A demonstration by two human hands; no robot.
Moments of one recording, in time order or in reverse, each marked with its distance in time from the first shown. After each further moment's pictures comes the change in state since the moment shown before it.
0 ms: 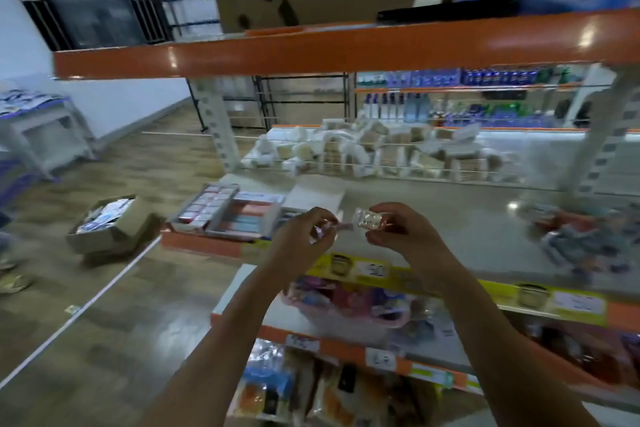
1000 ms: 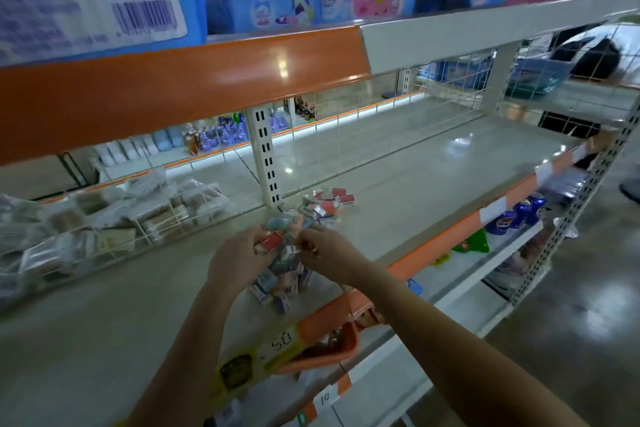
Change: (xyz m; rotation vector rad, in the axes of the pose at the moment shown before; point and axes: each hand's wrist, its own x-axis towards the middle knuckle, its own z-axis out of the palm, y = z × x) left_hand 0.179 0.226 0.319 0.113 -0.392 0.244; right_hand -0.065 0.016 -0.347 -1.030 0.338 0.075
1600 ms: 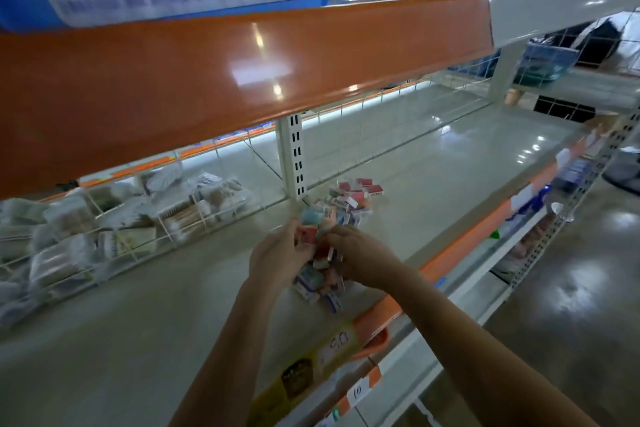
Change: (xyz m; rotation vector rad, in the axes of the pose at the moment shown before) left_hand 0.021 -0.025 0.007 -0.041 -0.090 0.096; right_hand 0.022 -0.014 0.032 -0.309 -0.071 0.069
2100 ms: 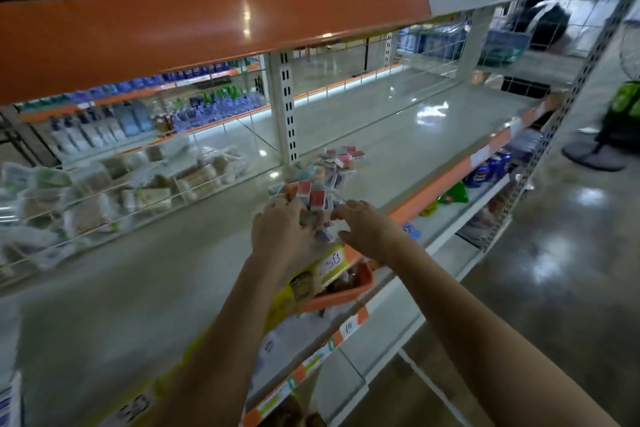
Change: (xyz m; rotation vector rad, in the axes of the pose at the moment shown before) left_hand -0.091 0.014 -0.019 0.287 0.134 0.181; right_hand -0.080 -0.055 -0.012 -0.061 -0.033 0.256
